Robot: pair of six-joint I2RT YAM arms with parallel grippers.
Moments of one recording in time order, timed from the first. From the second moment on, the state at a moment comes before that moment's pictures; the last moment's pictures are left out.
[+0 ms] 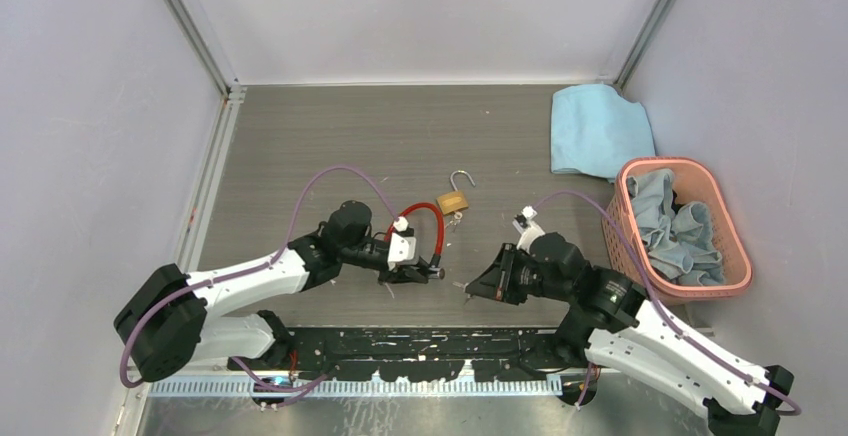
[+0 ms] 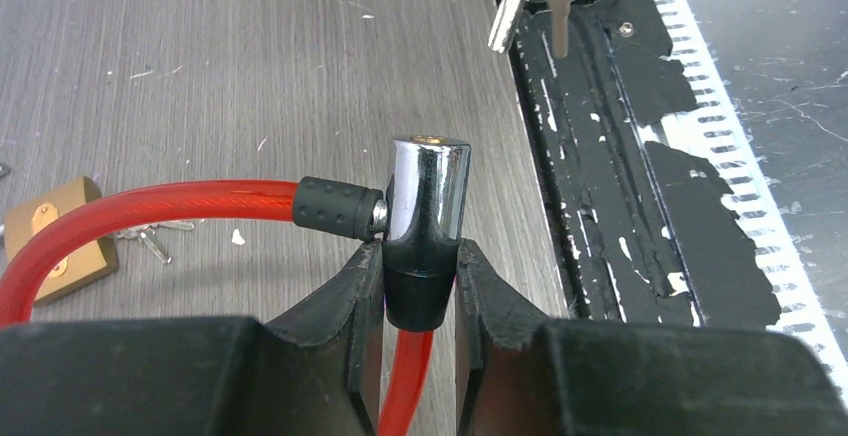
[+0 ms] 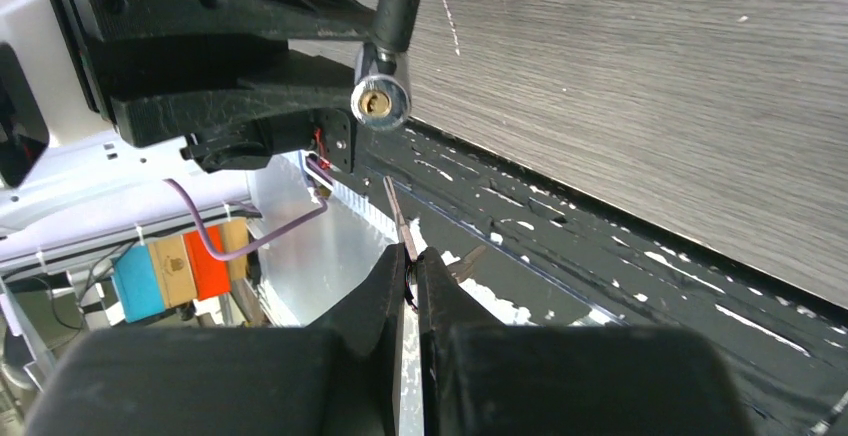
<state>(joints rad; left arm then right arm) -0.83 1.21 0.54 0.20 0.78 0.42 0.90 0.50 0.57 -0.67 -0.16 1.11</state>
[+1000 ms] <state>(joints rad) -0.84 1.18 0.51 0.24 0.79 0.47 0.90 0.64 0.57 -0.53 -0.16 1.21</state>
